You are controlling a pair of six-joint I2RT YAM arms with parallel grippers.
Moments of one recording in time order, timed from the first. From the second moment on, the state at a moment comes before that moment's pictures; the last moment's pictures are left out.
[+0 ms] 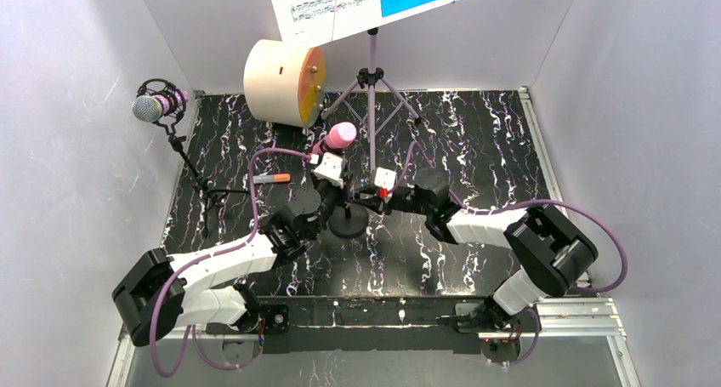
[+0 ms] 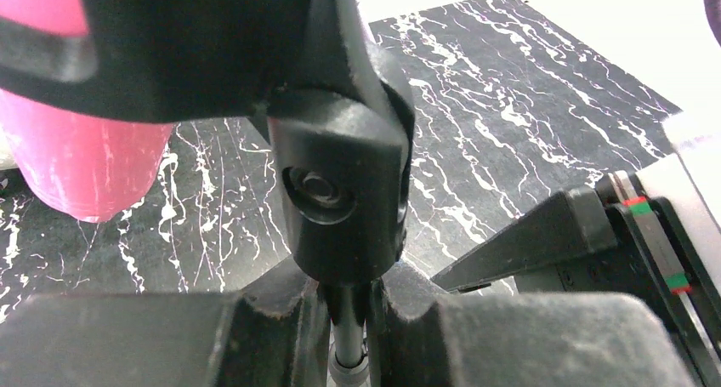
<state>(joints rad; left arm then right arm) -0.91 1.17 0.57 0.55 -0.43 -0.05 0.75 1.54 0.60 0.83 -0.62 -0.30</state>
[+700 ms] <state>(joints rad) -0.91 1.14 0.55 0.54 -0.38 -0.04 1.08 1.54 0.49 0.94 0.04 -1.28</state>
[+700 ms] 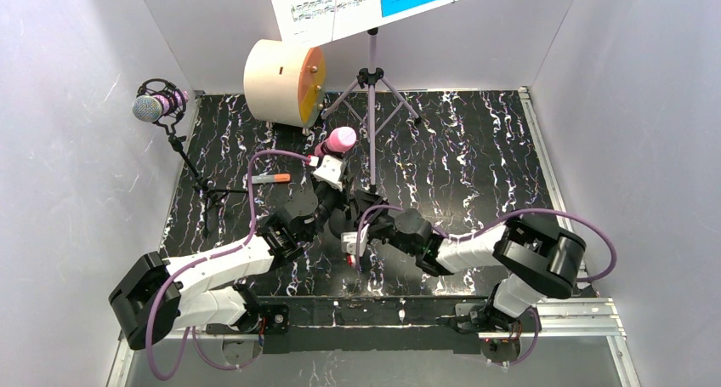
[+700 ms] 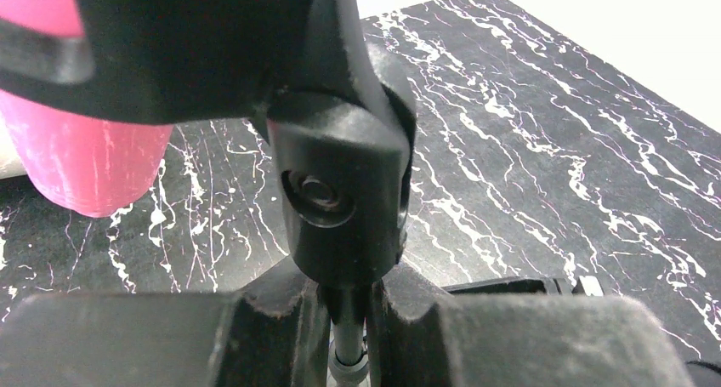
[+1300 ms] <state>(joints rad) -0.92 1.14 0.55 0.54 -0.35 -0.01 1.14 1.44 0.49 0.82 0.08 -0.98</state>
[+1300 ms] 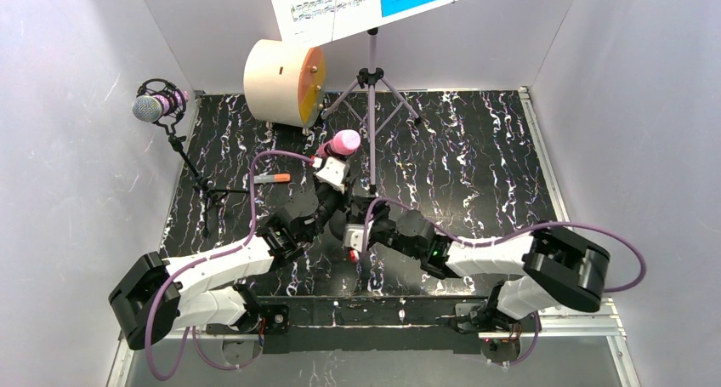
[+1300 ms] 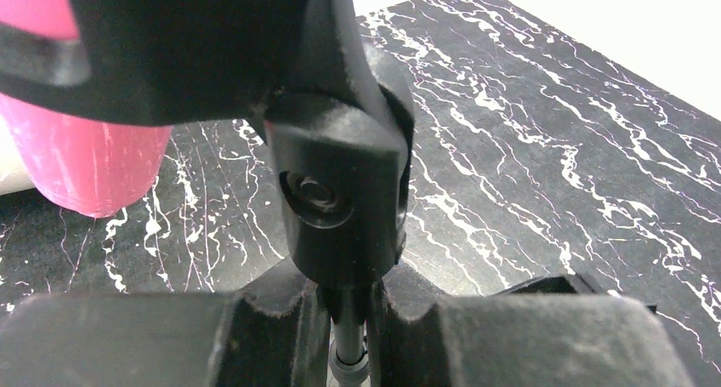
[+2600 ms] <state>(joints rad) -0.92 1.14 0.56 0.53 -0.30 0.02 0.99 1.32 0.58 0.48 -0.15 -1.02</state>
